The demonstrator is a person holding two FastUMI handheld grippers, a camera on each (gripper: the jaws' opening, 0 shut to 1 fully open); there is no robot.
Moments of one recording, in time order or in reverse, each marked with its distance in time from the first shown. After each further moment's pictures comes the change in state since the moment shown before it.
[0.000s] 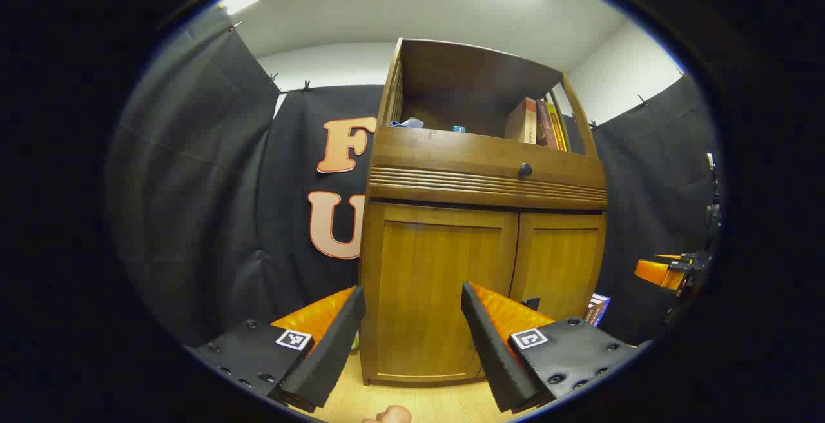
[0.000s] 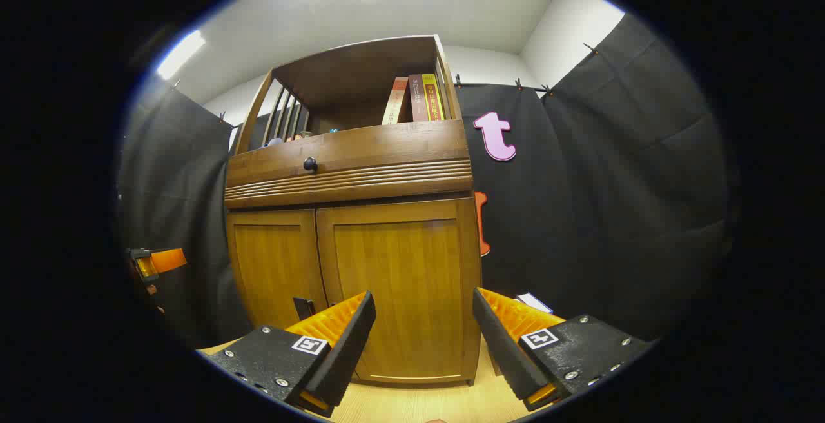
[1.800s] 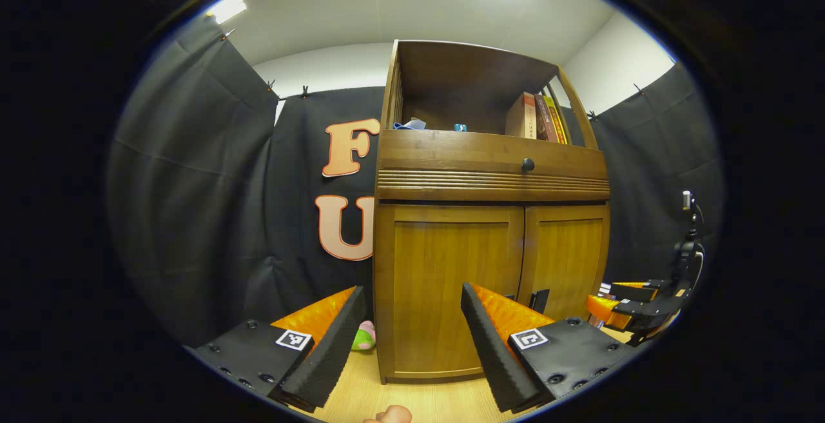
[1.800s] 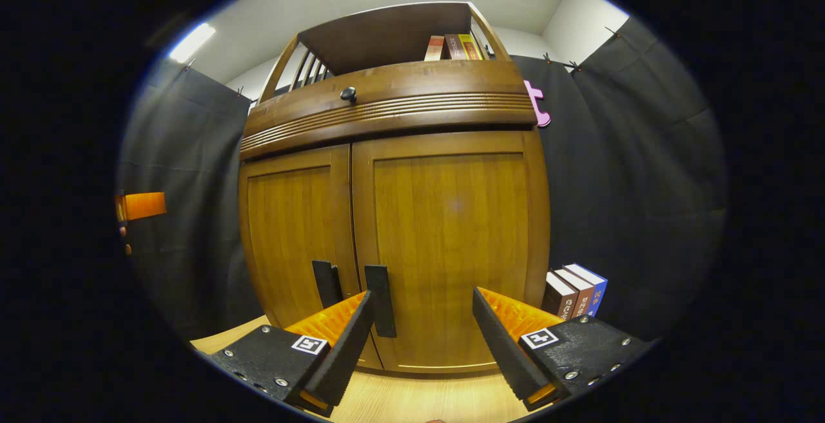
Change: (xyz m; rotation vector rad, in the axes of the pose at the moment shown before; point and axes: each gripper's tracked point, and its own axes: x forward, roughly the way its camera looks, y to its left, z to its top) left arm -0.013 0.026 -0.001 0.062 0.019 0.034; right arm 0.050 0.084 -0.102 0.000 0.119 0.101
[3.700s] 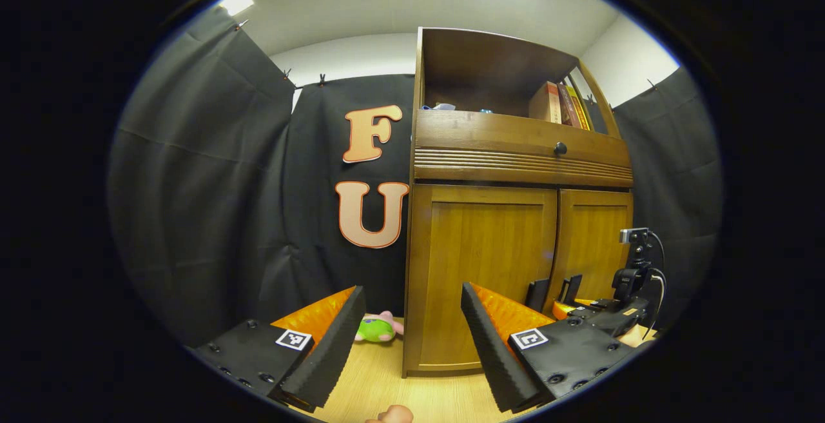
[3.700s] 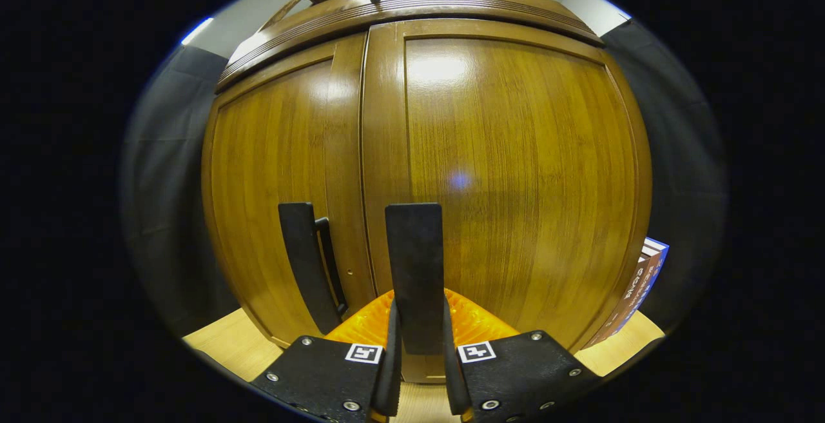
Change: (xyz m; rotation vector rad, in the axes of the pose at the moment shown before) left arm 0.001 0.043 -0.023 -0.012 0.050 0.062; right arm 0.103 0.046 -0.092 -0.007 0.139 0.017
